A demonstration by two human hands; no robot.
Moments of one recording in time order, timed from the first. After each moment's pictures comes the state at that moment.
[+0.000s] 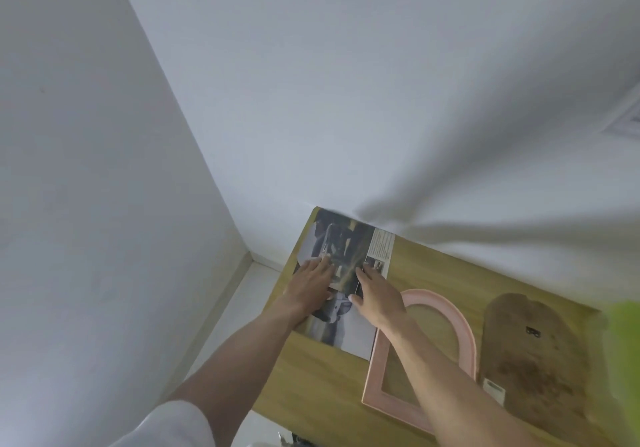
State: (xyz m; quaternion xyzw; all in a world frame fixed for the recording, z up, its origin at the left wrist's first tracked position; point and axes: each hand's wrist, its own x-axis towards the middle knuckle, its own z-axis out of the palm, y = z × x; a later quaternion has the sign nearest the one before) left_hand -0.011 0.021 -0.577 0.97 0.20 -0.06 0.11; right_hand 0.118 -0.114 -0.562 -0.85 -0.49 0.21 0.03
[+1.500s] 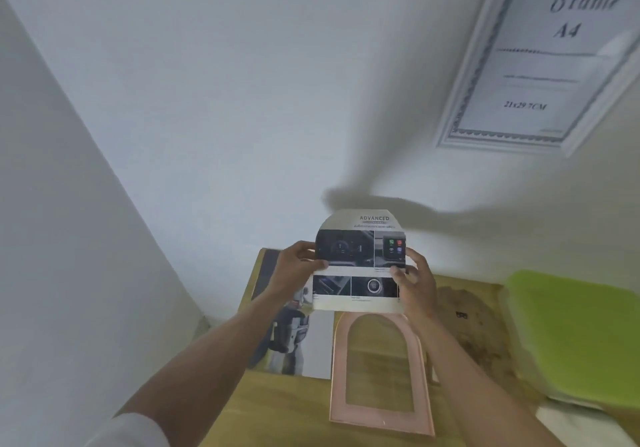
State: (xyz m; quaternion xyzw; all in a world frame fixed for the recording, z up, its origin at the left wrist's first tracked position) left_hand 0.055 -0.010 -0.453 0.71 0.30 0.13 0.62; right_hand 0.175 -0.229 -0.465 -0.73 -0.09 0.14 0.66
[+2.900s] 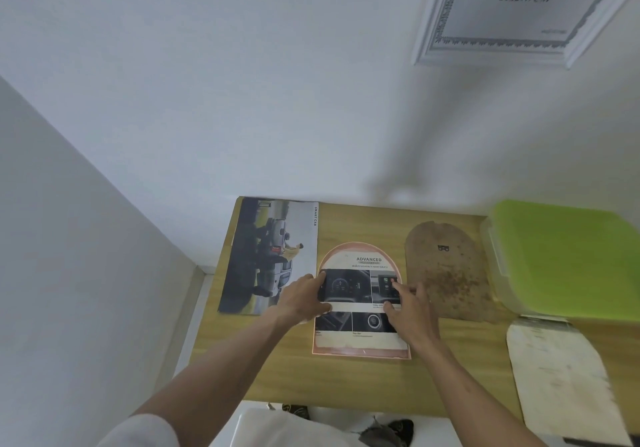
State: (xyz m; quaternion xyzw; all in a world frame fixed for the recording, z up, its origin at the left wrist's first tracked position) left_hand 0.016 -0.106 -0.559 0.93 0.18 -0.18 0.26; right_hand 0.108 -0.330 -0.549 -0.95 -0.14 0.20 0.17
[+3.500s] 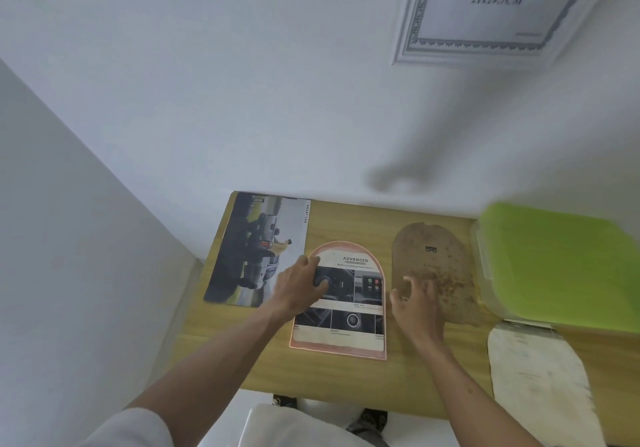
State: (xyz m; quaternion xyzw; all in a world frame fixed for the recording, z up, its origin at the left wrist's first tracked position) left_hand 0.027 -0.136 -0.533 0.94 0.23 -0.06 0.23; right_hand 0.125 -0.360 -0.532 -0.96 -0.09 0.15 0.23
